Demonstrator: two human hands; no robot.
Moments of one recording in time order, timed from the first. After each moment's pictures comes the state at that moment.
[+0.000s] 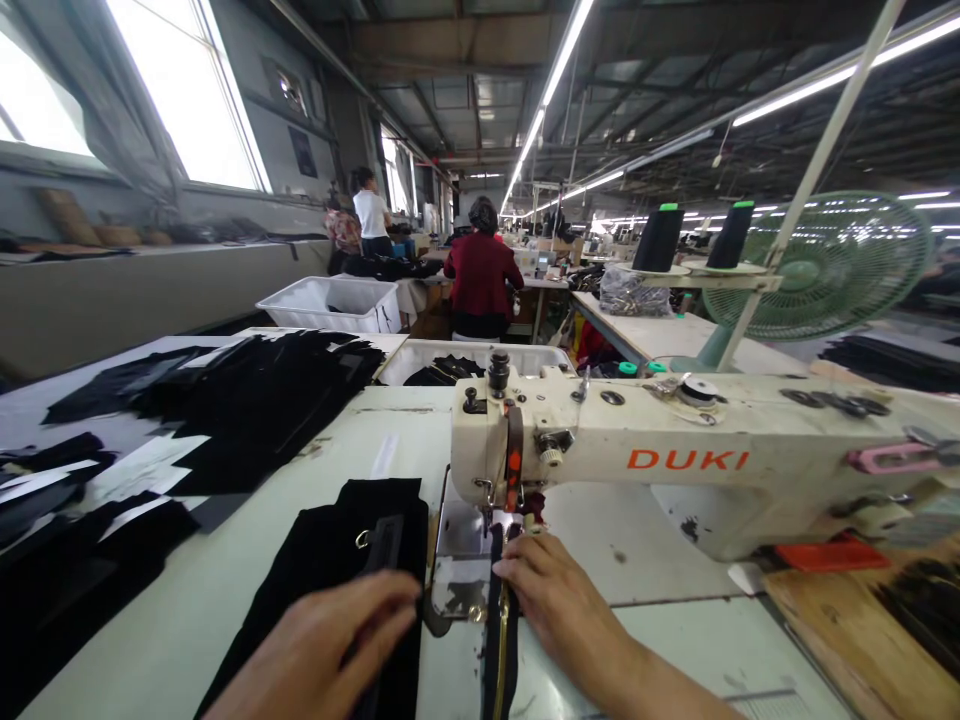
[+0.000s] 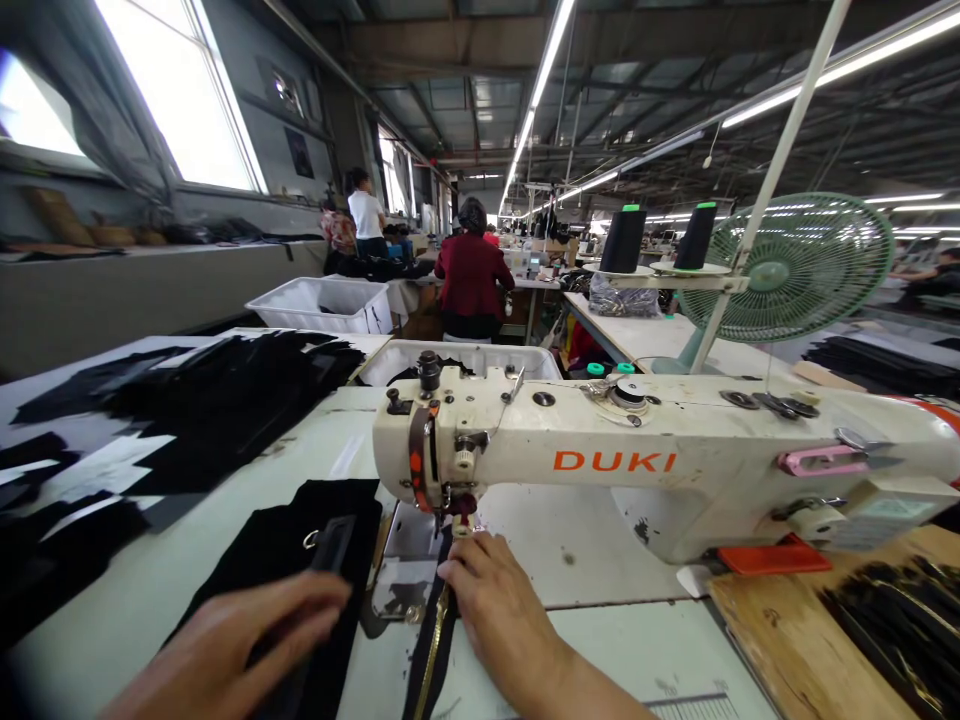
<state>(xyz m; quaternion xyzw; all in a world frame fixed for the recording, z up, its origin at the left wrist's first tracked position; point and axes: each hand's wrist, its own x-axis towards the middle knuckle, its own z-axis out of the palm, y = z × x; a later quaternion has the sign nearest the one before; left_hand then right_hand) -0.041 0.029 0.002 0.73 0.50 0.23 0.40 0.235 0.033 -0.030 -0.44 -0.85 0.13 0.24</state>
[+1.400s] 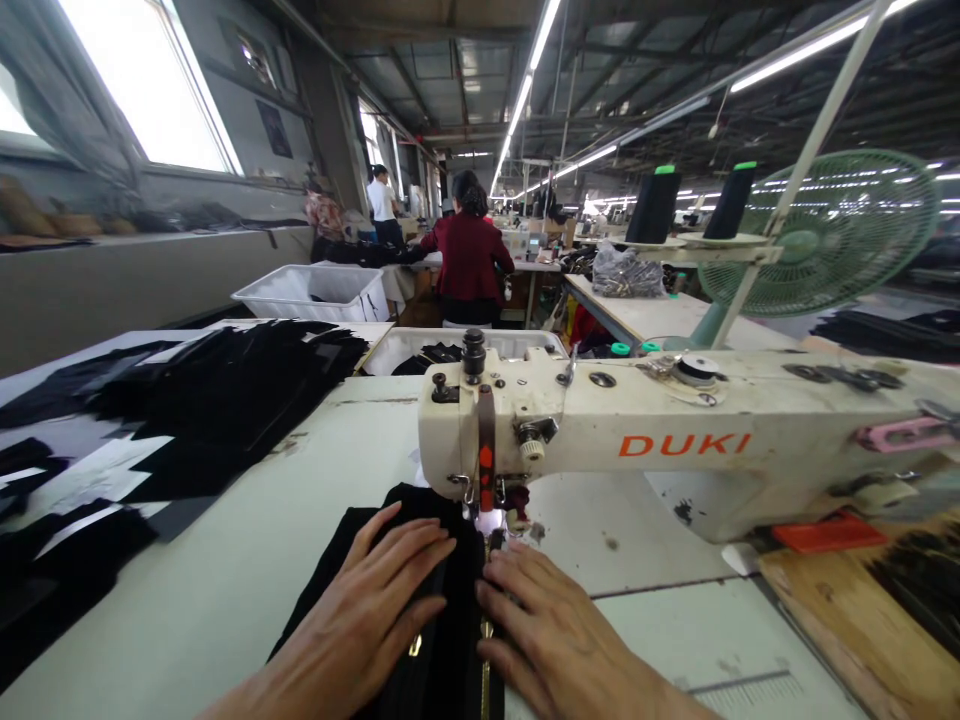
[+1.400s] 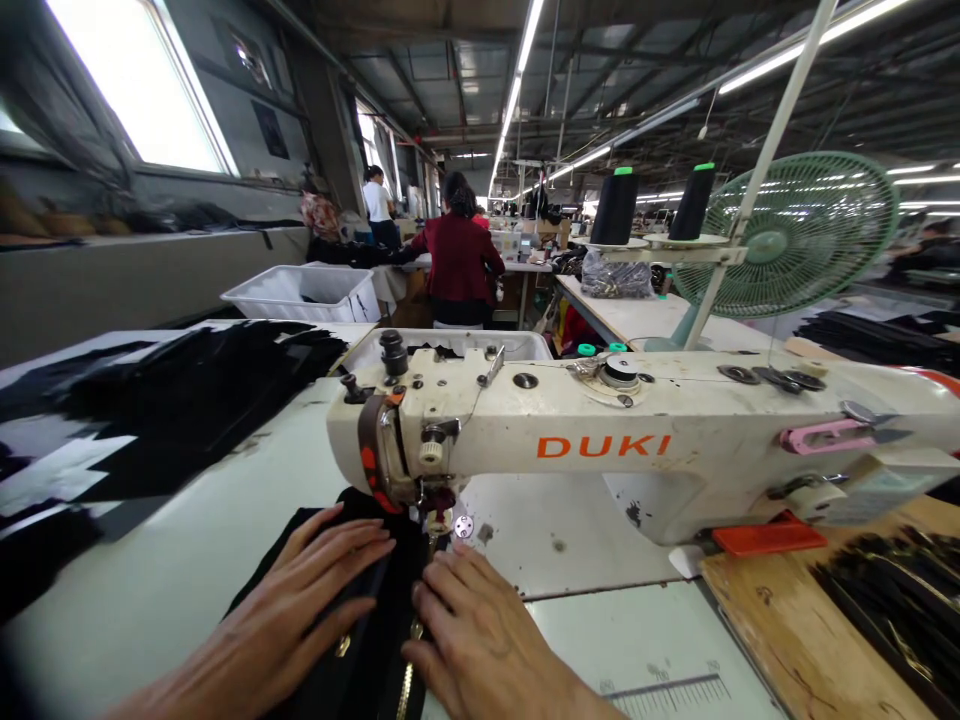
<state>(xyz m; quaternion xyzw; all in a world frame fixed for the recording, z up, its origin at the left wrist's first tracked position) -0.009 0.052 -0.021 0.91 0.36 0.21 0.01 0.243 0.010 -0.025 -0.38 -0.89 0.02 0.24</state>
